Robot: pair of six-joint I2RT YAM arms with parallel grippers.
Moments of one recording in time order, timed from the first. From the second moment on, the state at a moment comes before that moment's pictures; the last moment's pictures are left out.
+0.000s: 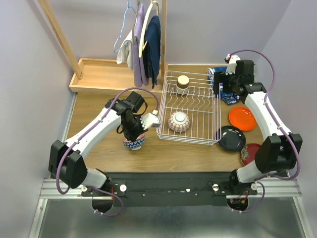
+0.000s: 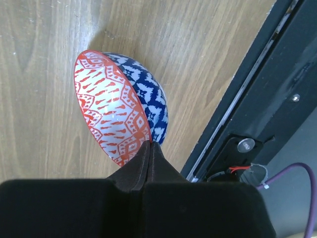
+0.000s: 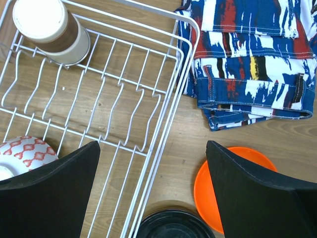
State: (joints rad) left arm -0.56 1.40 1.22 -1.21 0.30 0.63; right arm 0.08 1.52 1.37 -0.49 -0.07 -0.09
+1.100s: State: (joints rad) left arm -0.75 1.41 0.92 -0.93 0.17 0.59; right arm 0.08 1.56 1.35 -0.49 -0.07 -0.09
